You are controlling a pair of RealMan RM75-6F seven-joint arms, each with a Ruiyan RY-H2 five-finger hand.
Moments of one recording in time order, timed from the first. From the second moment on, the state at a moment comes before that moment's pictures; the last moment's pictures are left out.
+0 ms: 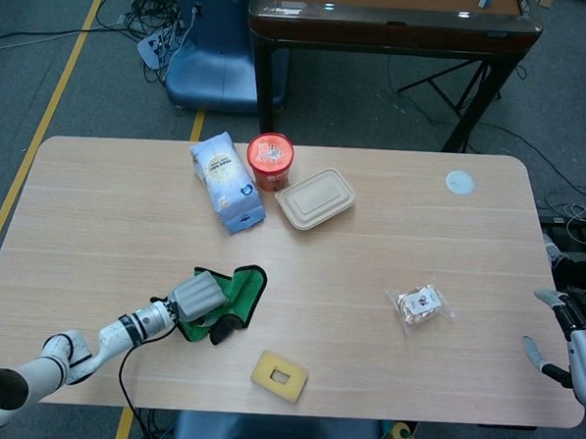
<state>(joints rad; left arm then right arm) -0.83 -1.76 0.19 -0.75 1.82 1.05 -0.13 -0.02 -0.99 0.05 -1.72 -1.57 1.60 -0.03</state>
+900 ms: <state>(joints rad) -0.84 -1.84 0.12 -0.52 1.75 1.01 -0.09 -0.02 -0.99 0.05 -1.70 -1.55 1.59 -0.01</state>
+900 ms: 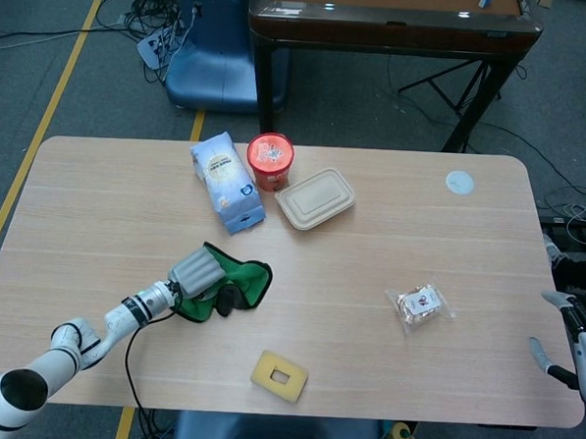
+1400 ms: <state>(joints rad) -0.84 -1.85 0.18 -0.58 1.80 1.06 -0.16 -0.02 -0.99 0.05 -1.70 -1.56 1.59 -0.02</state>
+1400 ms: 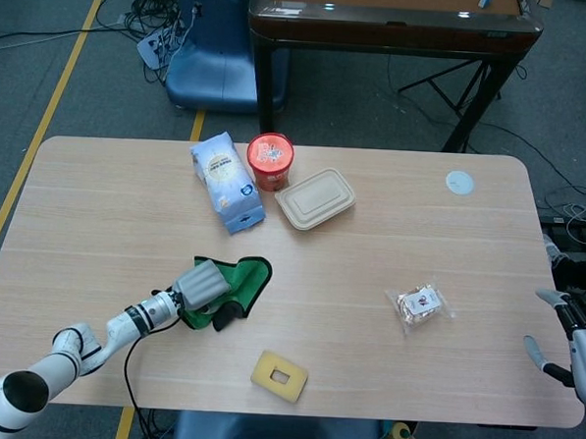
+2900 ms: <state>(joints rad) -0.84 -1.75 -0.04 -0.54 1.57 1.09 -0.03 -0.02 -1.00 0.05 -1.69 -1.57 1.60 0.00</state>
